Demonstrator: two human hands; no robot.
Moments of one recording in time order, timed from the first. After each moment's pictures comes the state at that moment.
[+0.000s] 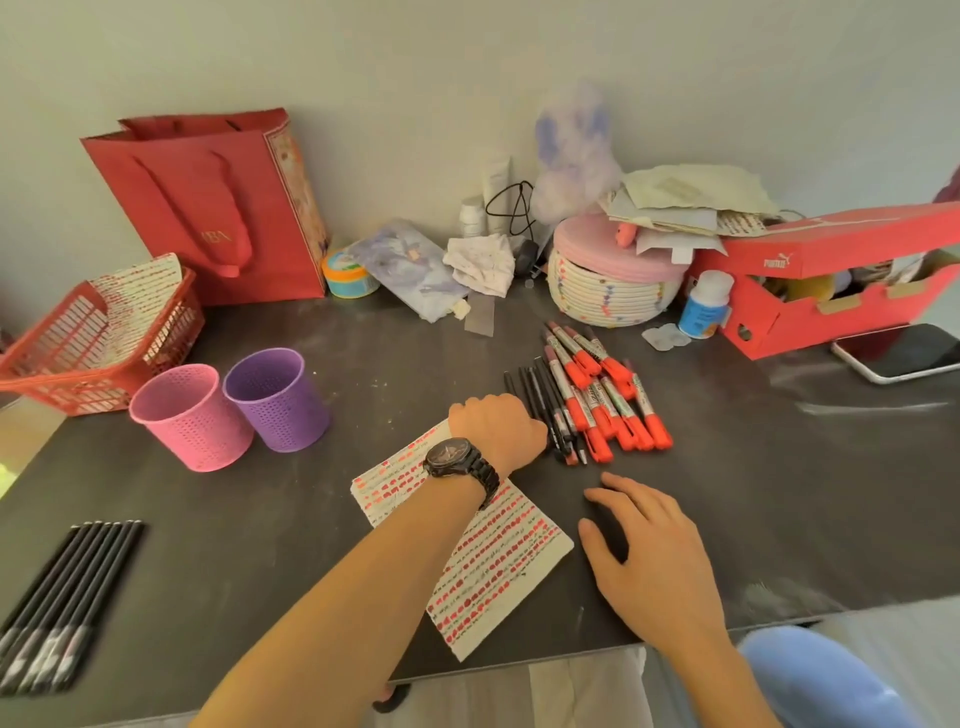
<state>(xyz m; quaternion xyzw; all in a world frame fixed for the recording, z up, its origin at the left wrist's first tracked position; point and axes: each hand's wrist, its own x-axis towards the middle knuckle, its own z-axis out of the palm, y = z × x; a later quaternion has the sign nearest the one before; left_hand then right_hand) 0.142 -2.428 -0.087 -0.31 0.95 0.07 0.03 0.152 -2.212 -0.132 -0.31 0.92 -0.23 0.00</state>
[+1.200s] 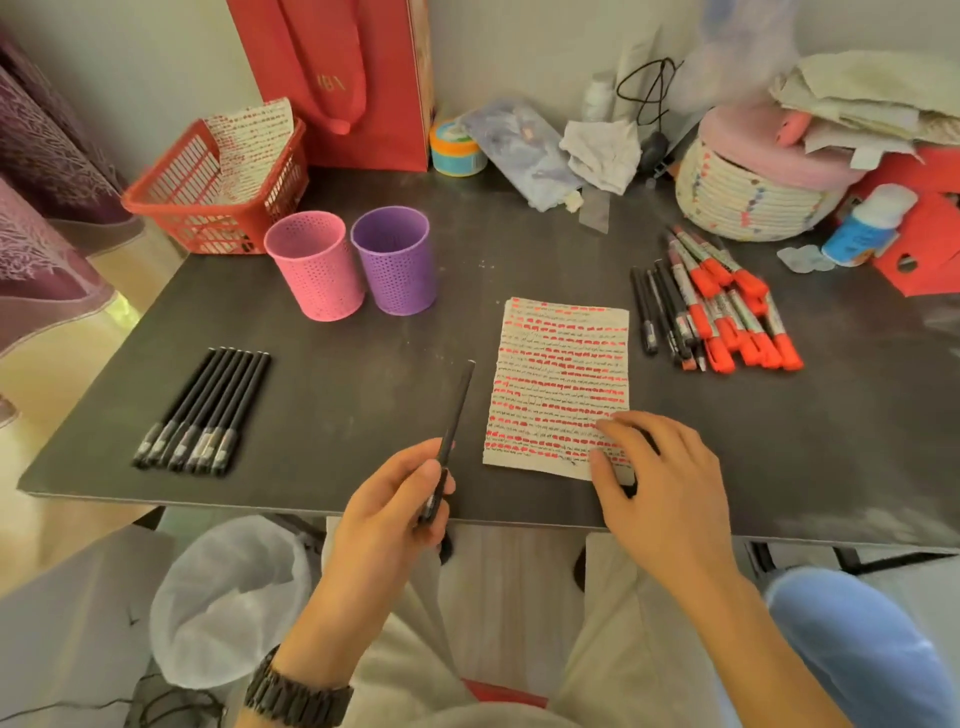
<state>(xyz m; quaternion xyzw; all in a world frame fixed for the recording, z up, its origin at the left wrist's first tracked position) 0.445 -2.401 -0.106 -0.35 0.47 0.77 -0.25 0.236 -2.256 -0.140 -0.42 0.87 -0.25 -0.09</state>
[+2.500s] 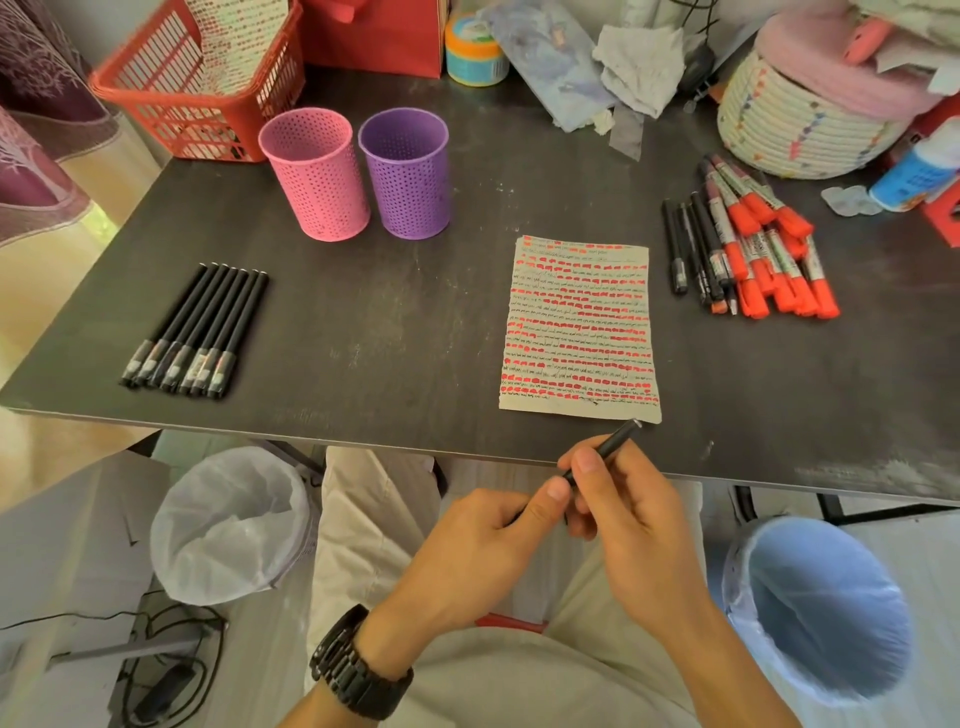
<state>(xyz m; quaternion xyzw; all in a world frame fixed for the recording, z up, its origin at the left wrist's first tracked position) 0.440 -2.347 -0.123 -0.29 0.75 0.60 -0.04 0.327 -2.245 -0.107 -0.30 0.67 -0.61 0.29</state>
